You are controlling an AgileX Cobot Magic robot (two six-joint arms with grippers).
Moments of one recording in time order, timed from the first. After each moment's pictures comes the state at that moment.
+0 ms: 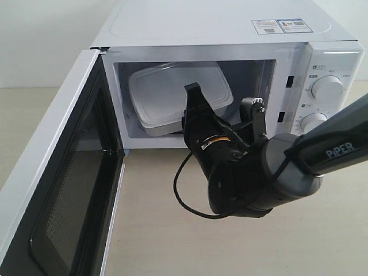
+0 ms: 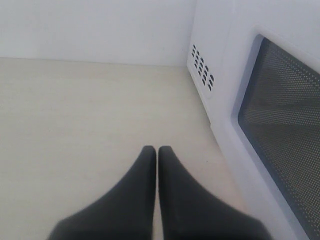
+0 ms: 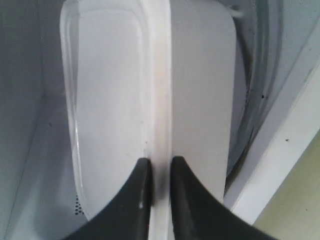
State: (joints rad) left arm 0.07 0.00 0.00 -0.12 0.31 0.03; right arm 0.72 2.02 -0.92 0.73 -0.90 1.05
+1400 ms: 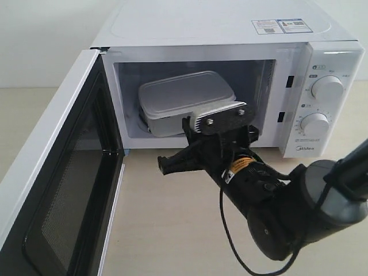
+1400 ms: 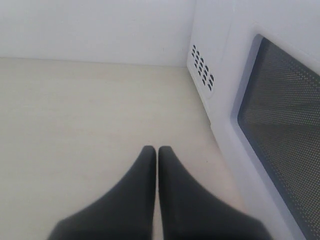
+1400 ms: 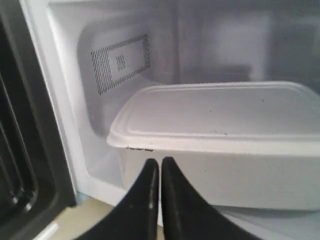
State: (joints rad) left arm 0.07 0.00 0.00 -0.12 0.31 0.03; right arm 0.69 1.99 -0.68 0.32 -1.16 -0.09
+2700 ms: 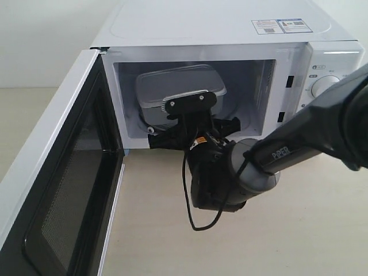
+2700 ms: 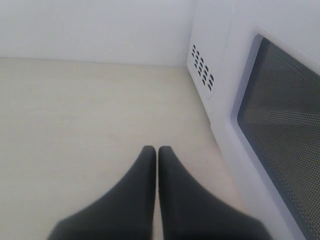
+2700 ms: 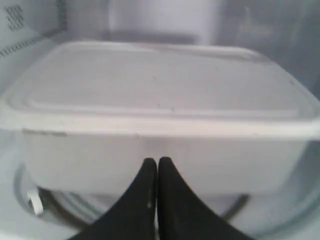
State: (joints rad) left arm 0.07 0.00 0.00 -0.12 0.31 0.03; right arm 0.69 2.21 -1.09 0.74 -0.95 -0.42
